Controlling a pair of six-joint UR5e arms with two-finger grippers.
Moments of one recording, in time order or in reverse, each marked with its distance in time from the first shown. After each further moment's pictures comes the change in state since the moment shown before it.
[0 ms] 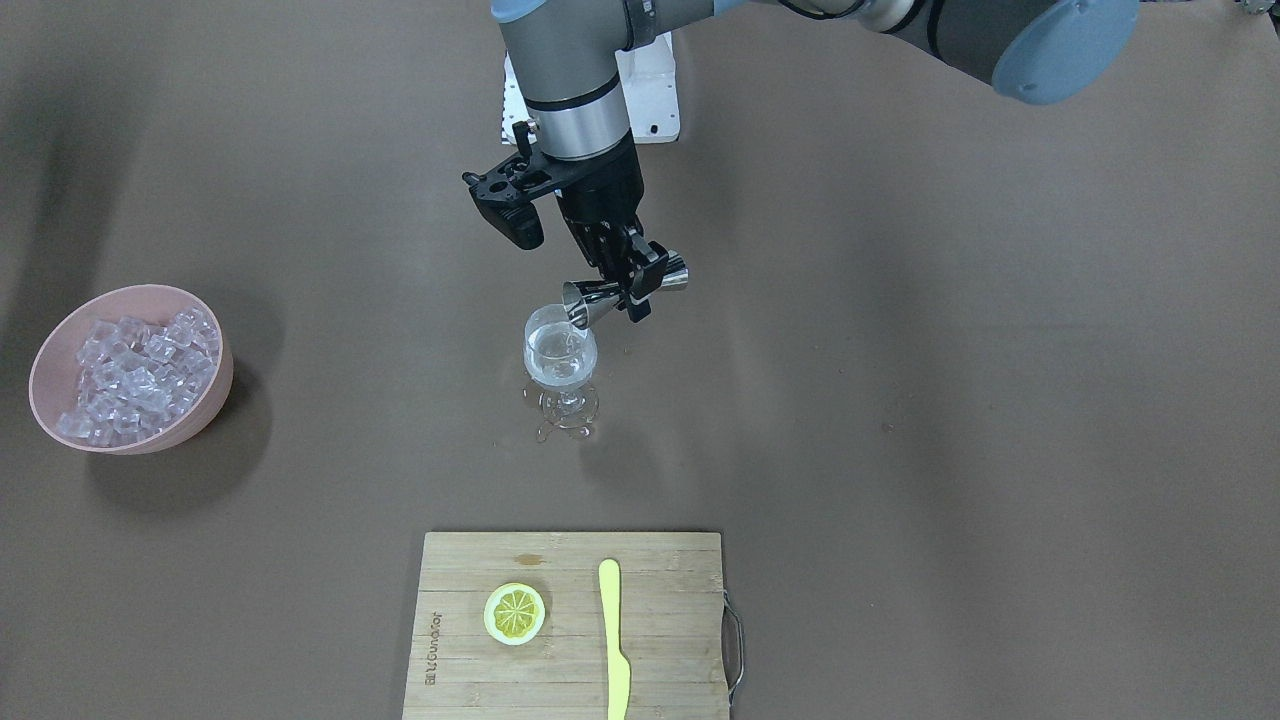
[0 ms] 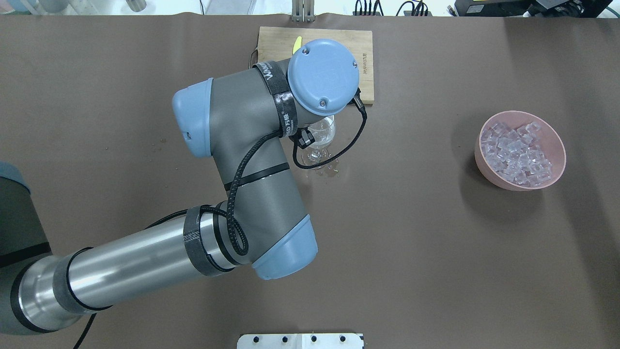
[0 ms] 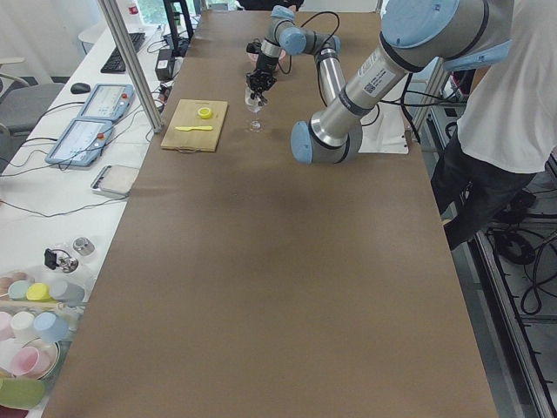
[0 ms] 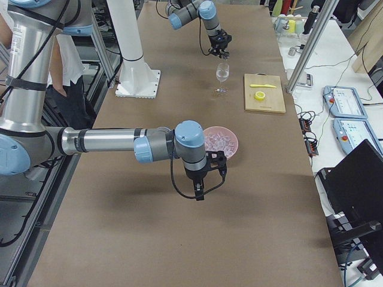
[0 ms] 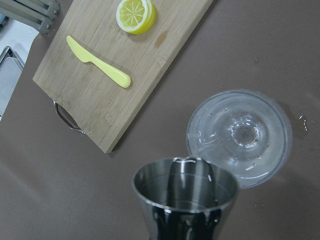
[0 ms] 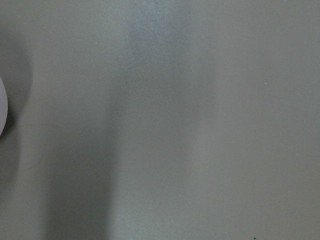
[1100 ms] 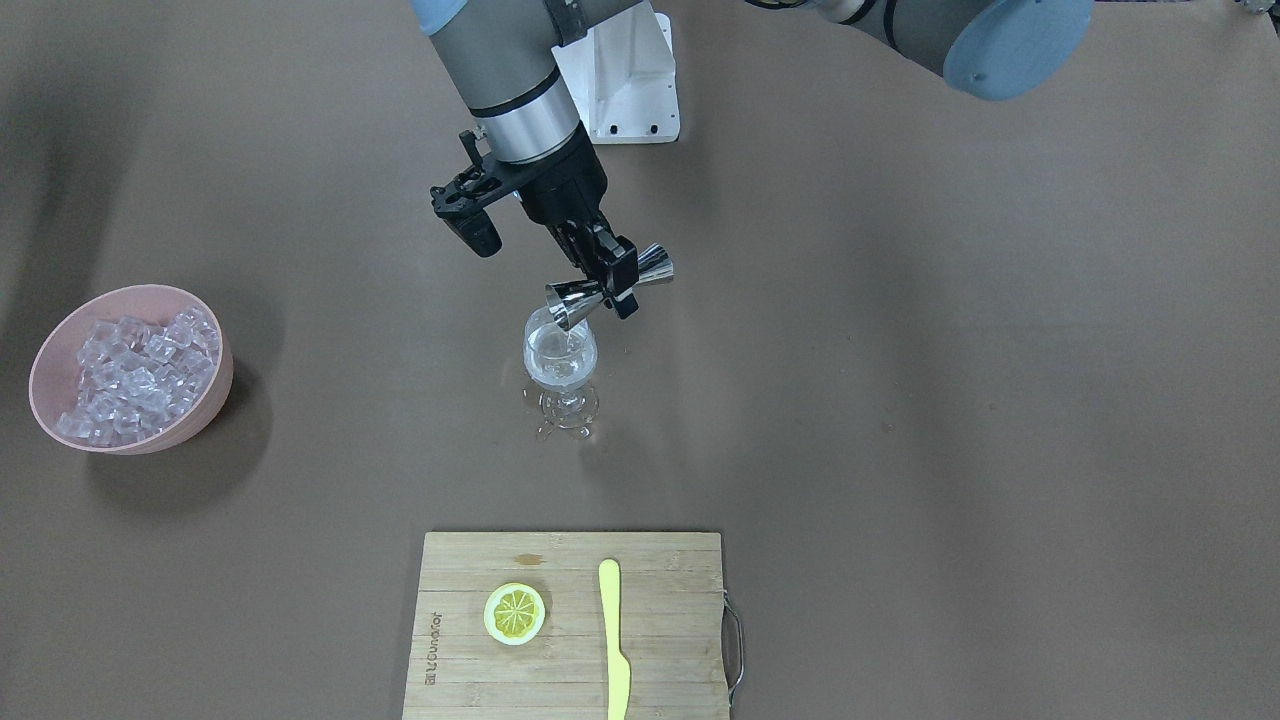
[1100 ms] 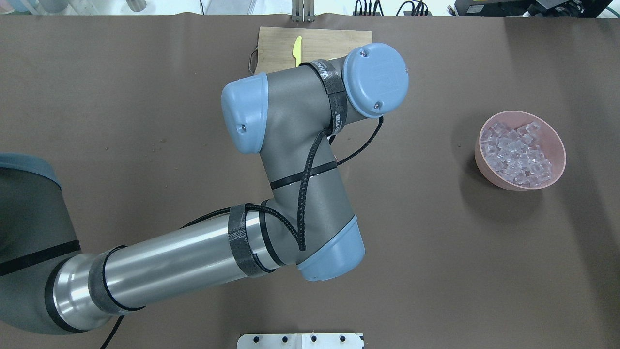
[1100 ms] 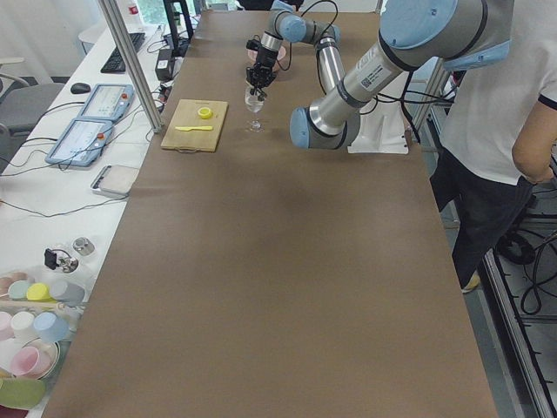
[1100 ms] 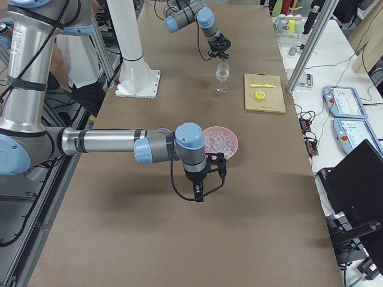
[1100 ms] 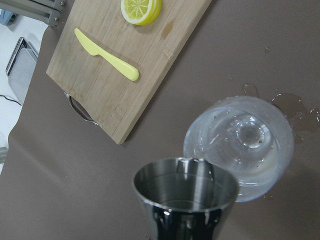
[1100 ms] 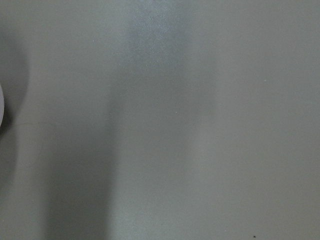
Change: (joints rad) left arm 0.028 -0.108 0.110 0.133 0.075 0.000; right arm 0.000 0.000 -0.008 0.000 0.001 0.000
